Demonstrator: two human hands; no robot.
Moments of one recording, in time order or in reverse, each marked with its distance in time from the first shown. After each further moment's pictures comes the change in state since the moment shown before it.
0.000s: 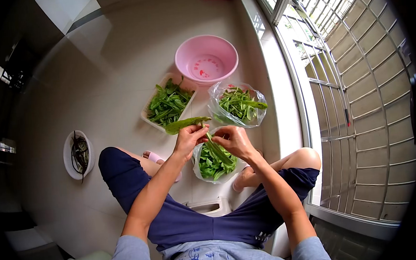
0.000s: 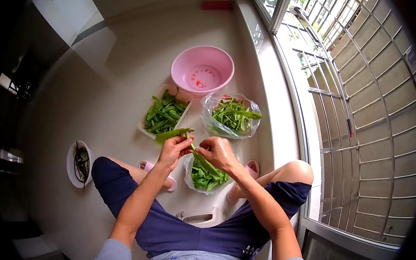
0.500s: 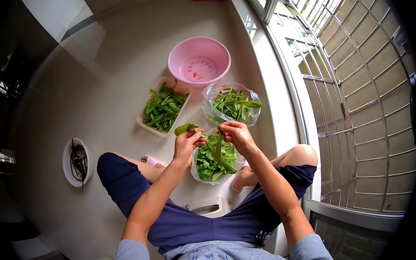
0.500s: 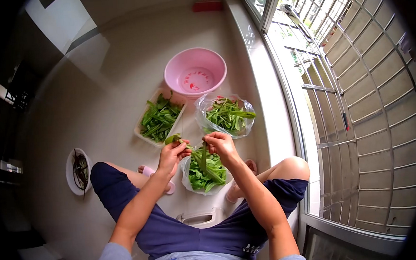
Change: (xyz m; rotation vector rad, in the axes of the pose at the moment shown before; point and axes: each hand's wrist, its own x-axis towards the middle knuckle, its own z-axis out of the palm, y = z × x) left_hand -0.004 -0.012 0.005 -0.112 0.016 0.039; right_hand 0.008 0.029 -0.007 0.918 0.075 0.387
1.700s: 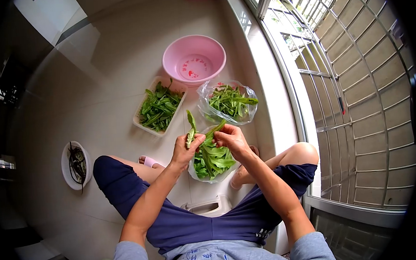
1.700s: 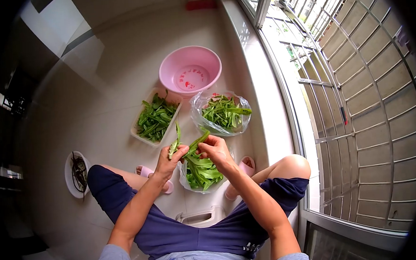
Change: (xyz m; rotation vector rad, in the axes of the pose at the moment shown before) left_hand -0.013 -0.001 0.011 0.387 -0.053 0.155; right_hand -0.020 0.005 0.005 -0.077 -0.104 -0.044
